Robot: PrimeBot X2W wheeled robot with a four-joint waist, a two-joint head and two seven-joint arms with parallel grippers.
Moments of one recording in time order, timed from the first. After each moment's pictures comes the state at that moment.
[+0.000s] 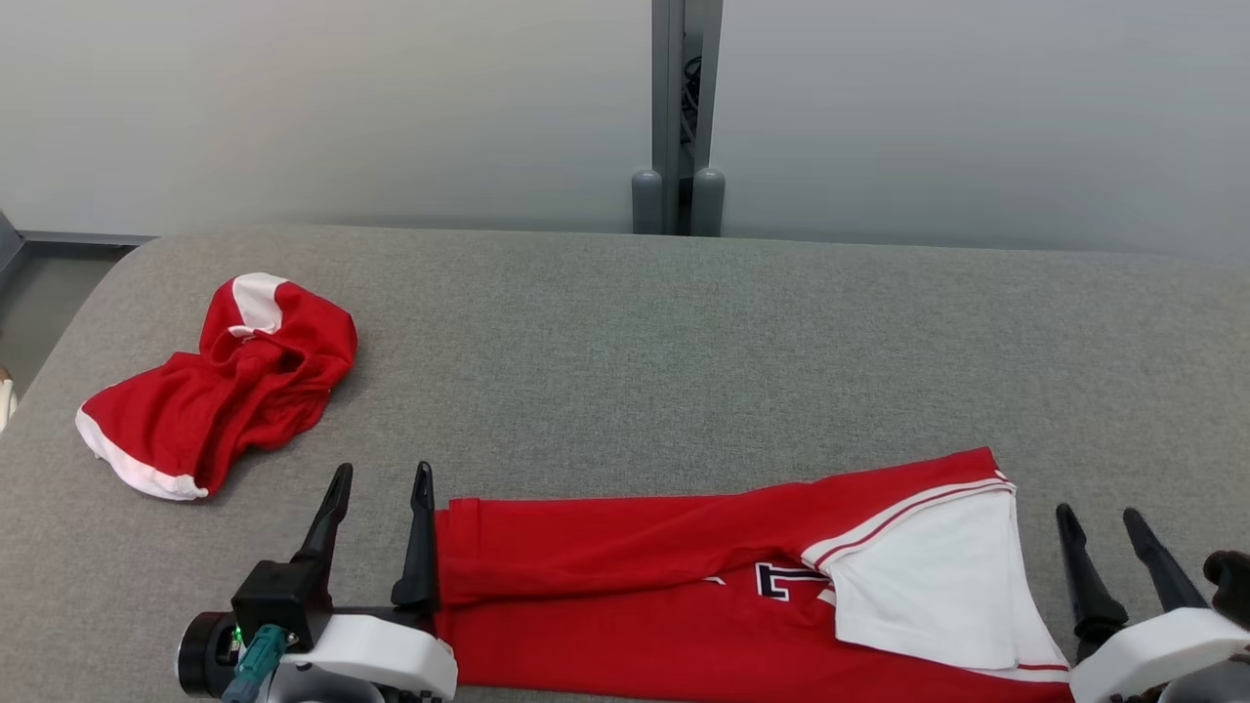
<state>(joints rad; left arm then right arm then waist) -0.05 0.05 -0.15 0.24 -0.23 0.07 -0.26 -0.11 -0.27 0.12 0.49 0.50 0.13 -0.26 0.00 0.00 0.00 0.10</state>
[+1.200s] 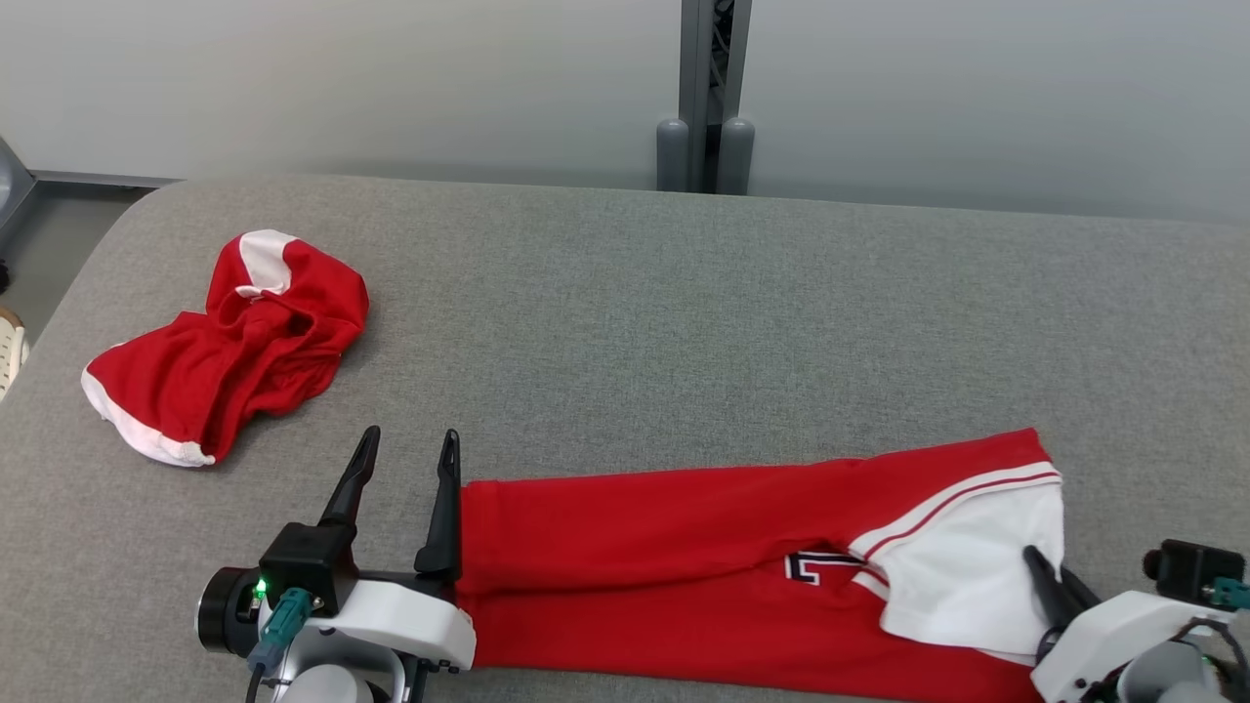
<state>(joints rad) -0.12 0.05 -0.19 0.27 -0.21 0.07 -0.26 -0.32 -0.33 0.53 0.86 0.95 0.13 -0.22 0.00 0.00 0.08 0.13</state>
